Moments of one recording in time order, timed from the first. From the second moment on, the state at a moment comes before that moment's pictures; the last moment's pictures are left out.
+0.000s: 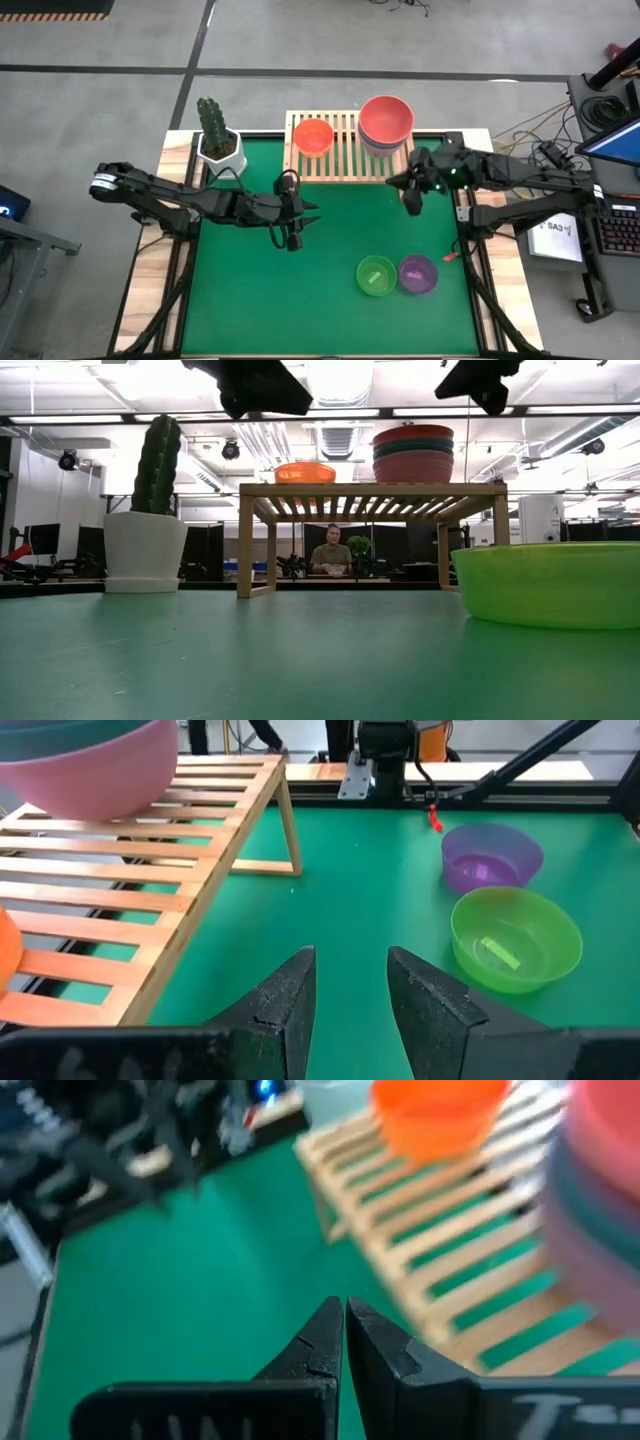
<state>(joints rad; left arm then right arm) -0.16 1.36 0.99 -0.09 -0.36 -0.09 -0.14 0.93 1.01 -0.59 0.04 0.31</state>
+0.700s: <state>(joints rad) -0.16 1.34 0.99 -0.22 -0.36 -0.06 0.16 1.30 1.03 -0.82 -0.11 0.63</state>
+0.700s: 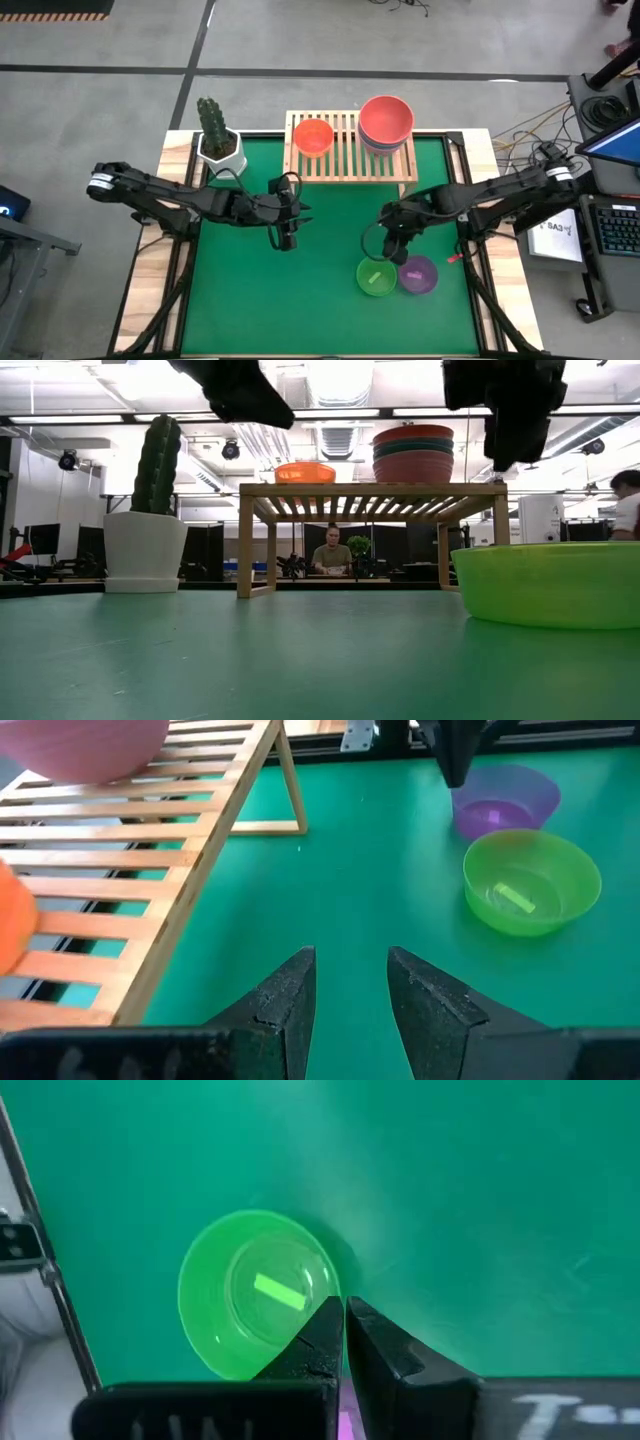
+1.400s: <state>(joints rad) -0.31 0.97 0.83 -0.24 -0.64 -0.15 0.21 1.58 1.10 -0.80 -0.11 0.29</state>
